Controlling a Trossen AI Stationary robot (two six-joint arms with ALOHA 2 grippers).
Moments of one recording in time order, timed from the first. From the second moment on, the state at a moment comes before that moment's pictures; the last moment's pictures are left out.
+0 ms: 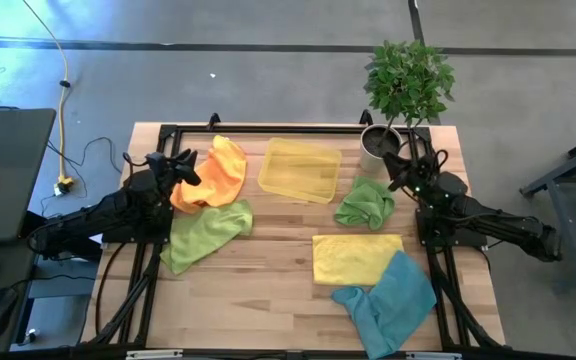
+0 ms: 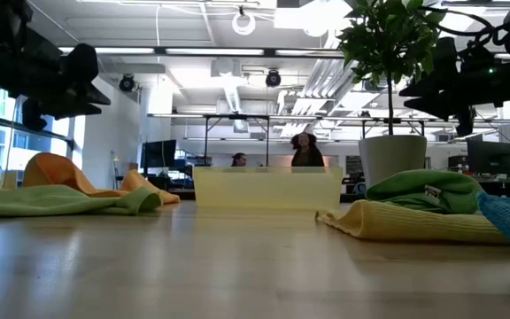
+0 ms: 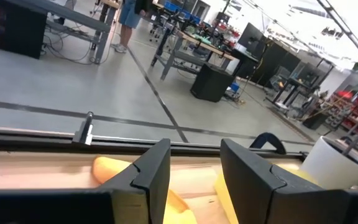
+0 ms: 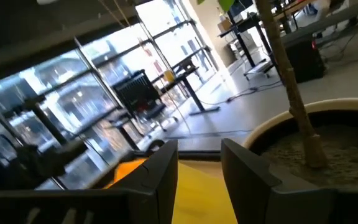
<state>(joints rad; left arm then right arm) 0.48 0.04 0.09 -0.17 -0.68 -0.54 -0.40 0.16 0.01 0.24 0.39 0.52</state>
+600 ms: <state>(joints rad) 0.48 0.04 0.09 -0.15 -0.68 -0.58 -0.41 0.16 0.01 0.42 0.38 0.50</state>
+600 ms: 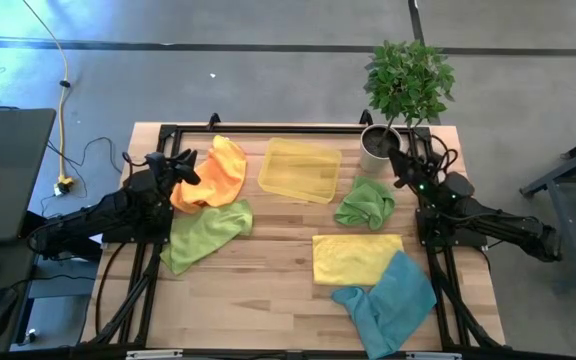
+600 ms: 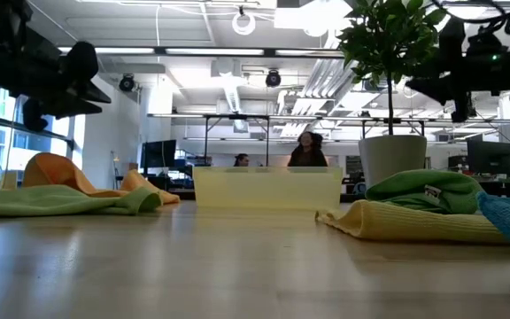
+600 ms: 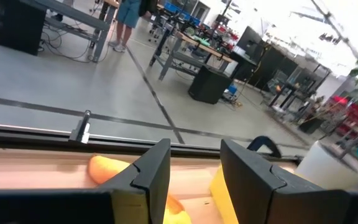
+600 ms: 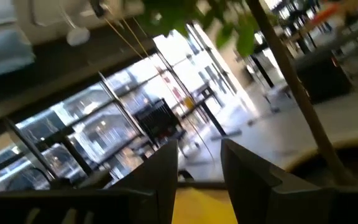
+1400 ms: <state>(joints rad) 0.48 0.08 0.09 0.33 -0.54 -0.54 -0.41 0.29 0.24 0.50 0.37 0.17</state>
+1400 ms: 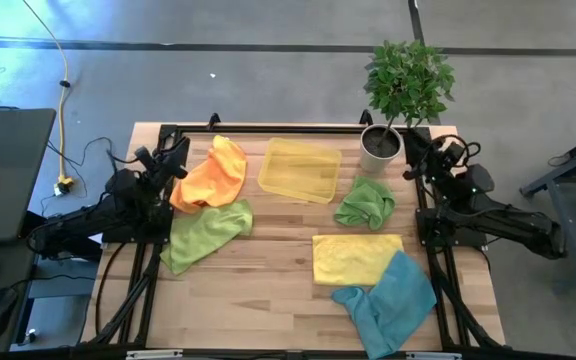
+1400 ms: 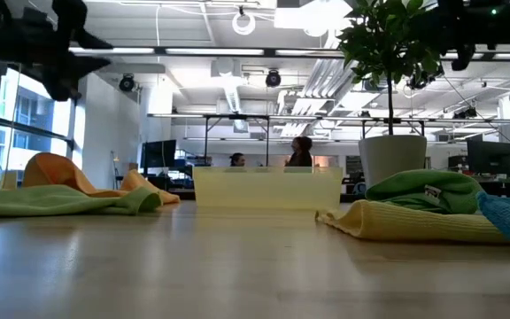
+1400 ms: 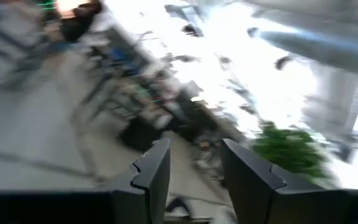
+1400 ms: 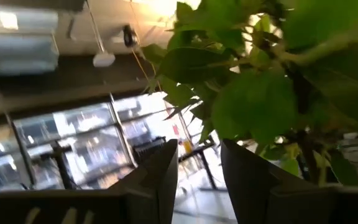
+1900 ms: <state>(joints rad) 0.48 0.45 0.22 0.58 -0.38 -0.46 -0.40 0.63 0.59 0.24 0.20 0.09</state>
